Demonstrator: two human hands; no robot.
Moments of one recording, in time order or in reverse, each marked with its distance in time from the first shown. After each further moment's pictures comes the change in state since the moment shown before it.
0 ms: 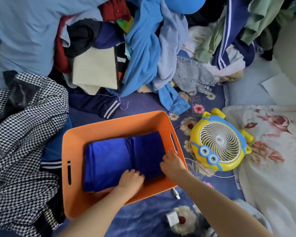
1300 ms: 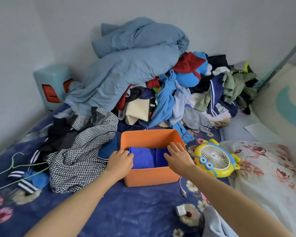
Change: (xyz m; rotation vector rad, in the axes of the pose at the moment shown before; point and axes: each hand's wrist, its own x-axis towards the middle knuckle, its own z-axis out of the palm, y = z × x) left_hand -0.291 -0.002 -0.072 0.206 0.751 -0.299; right_hand -0.249 -0.094 -0.114 -0.001 0.582 0.178
